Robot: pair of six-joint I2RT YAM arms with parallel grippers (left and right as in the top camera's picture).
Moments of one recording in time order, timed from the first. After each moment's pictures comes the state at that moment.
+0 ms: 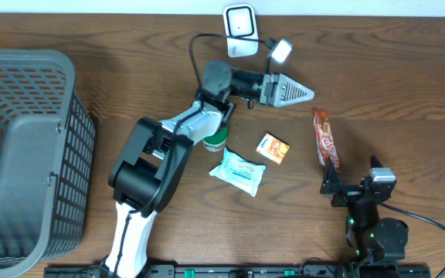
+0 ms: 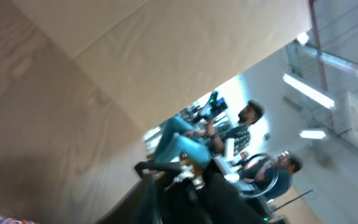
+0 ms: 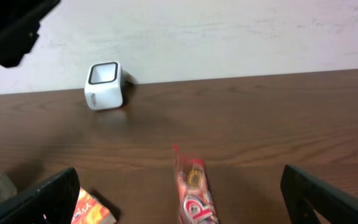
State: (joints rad) left arm -0.52 2.20 1.40 1.33 1.27 -1.48; right arm 0.03 0.02 0.01 -0.07 -0.05 0.13
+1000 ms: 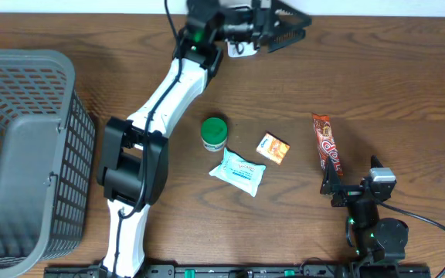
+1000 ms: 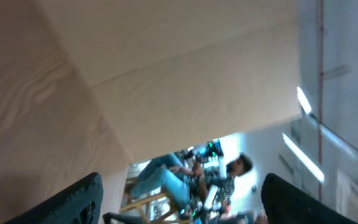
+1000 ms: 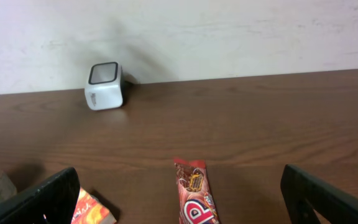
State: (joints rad) left arm -0.42 2.20 1.90 0.54 1.22 -1.48; right arm 0.03 0.02 0.01 -0.07 -0.05 0.13
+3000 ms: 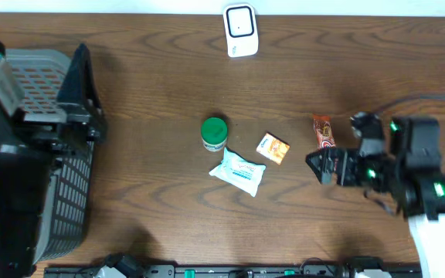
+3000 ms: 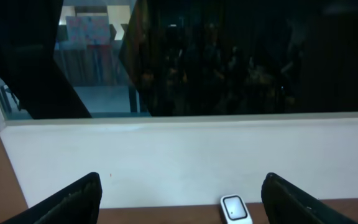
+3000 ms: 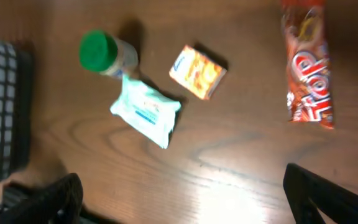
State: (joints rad) left arm -0.62 1.06 2.01 -0.89 -0.53 0.02; right arm 0.03 1.06 1.08 -1.12 -0.45 0.14
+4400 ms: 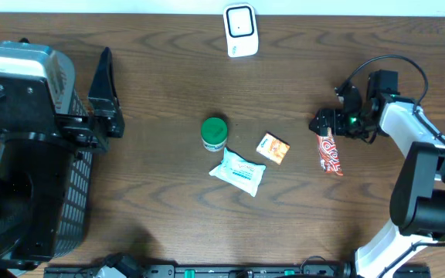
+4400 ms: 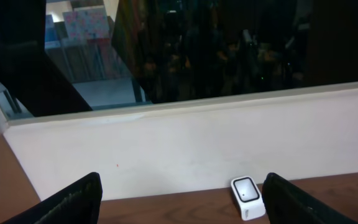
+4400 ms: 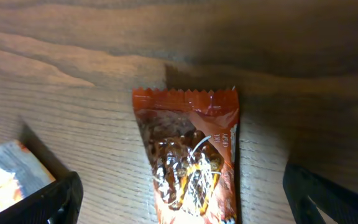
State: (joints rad) left arm -0.62 1.06 1.94 -0.88 -0.54 0.07; right arm -0.14 1.91 1.18 -0.63 -0.42 -0.12
